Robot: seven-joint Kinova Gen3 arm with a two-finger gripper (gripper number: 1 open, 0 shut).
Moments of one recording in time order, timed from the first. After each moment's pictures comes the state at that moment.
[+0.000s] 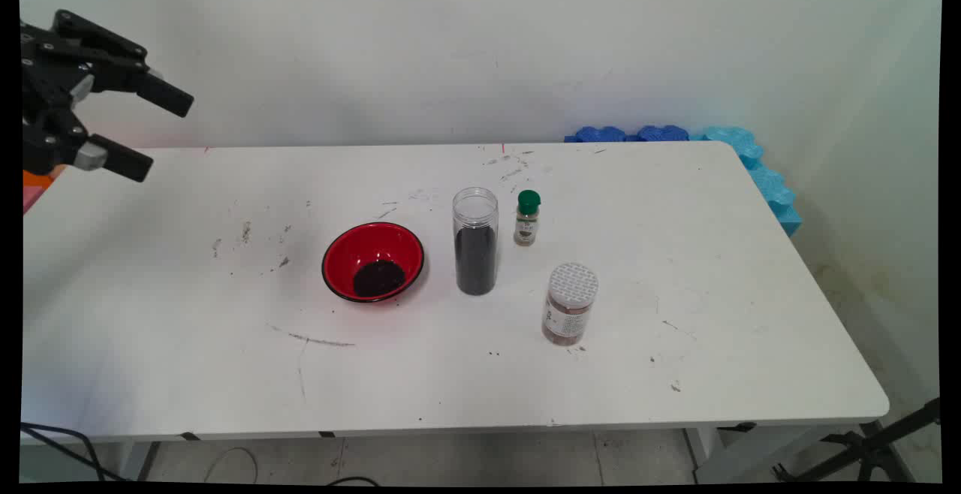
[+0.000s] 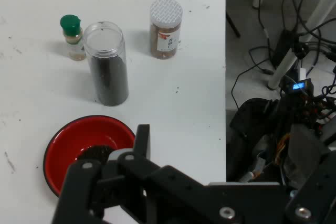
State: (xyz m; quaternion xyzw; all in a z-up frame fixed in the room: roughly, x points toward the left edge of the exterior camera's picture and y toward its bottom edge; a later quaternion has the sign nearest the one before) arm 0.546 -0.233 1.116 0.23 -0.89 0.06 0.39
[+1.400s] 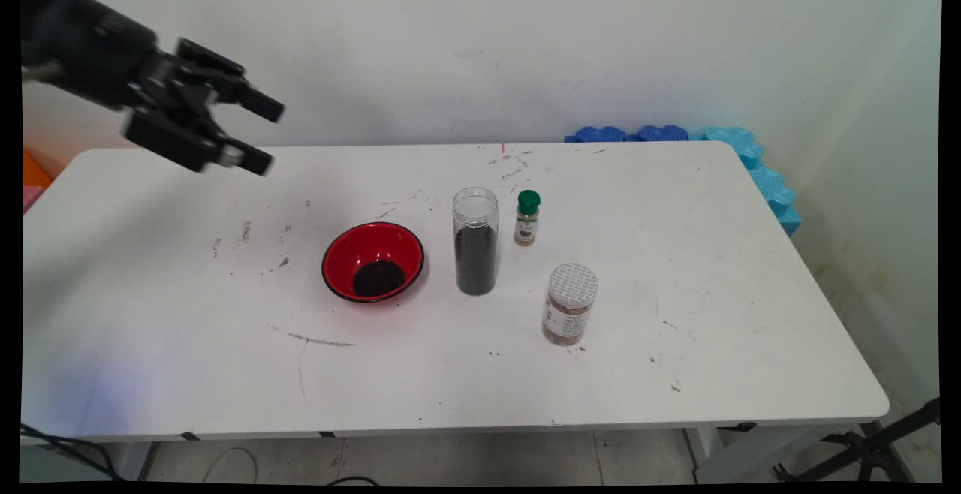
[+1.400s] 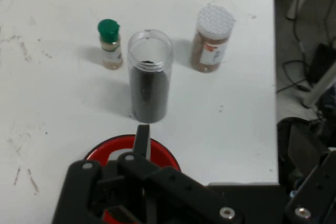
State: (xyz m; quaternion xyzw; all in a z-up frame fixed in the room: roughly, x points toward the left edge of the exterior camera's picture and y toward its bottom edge) arm 0.513 -0.297 1.056 0.26 -0.88 0.08 0.39
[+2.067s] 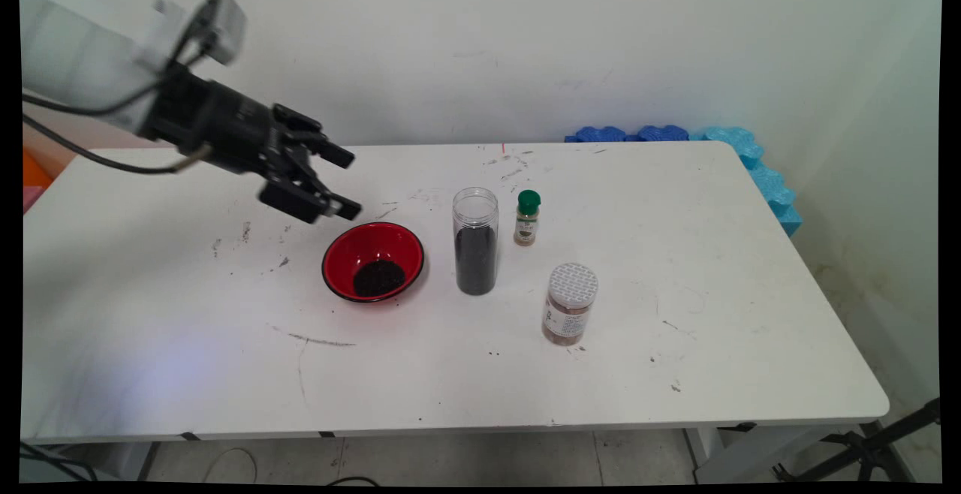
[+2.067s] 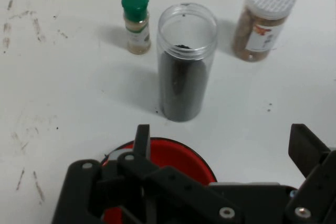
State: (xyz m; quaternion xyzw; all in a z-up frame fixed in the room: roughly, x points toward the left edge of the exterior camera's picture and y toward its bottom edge) arm 0.459 -0.330 0.972 0.28 -0.88 0.11 0.36
